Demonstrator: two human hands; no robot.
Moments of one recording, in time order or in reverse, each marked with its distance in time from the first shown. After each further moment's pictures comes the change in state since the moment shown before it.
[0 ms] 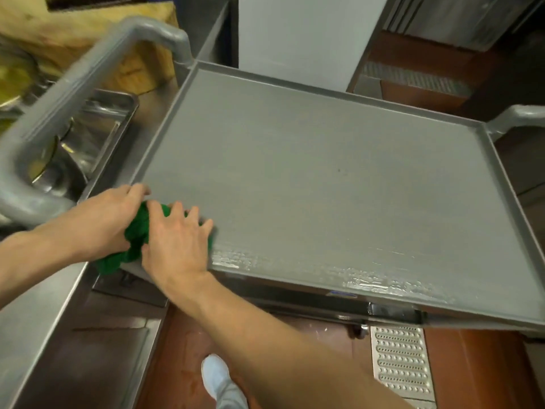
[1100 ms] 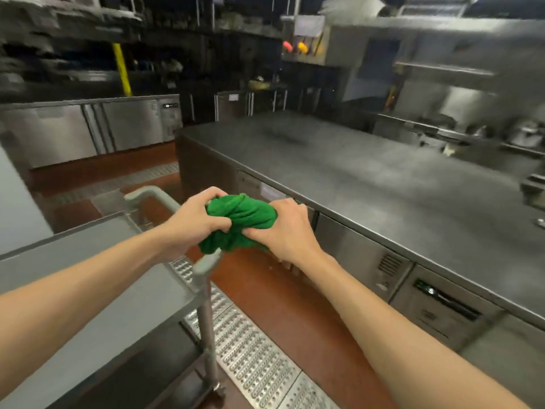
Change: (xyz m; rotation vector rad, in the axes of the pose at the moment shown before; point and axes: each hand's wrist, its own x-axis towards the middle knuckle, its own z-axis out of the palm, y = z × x) left_hand -0.056 0.721 -0.191 -0.984 -0.307 0.770; right_hand -0.479 0.314 -0.510 -0.131 0.815 0.660
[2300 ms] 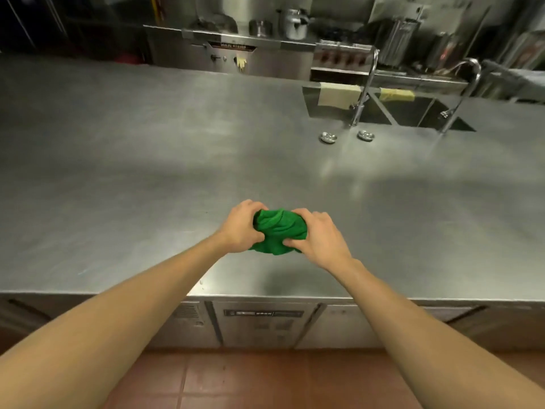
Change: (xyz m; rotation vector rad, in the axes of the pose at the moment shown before) left_hand 0.445 0.117 0.828 0.430 -0.802 0.457; right_hand -0.036 0.767 -0.344 -0.345 0.155 0.822
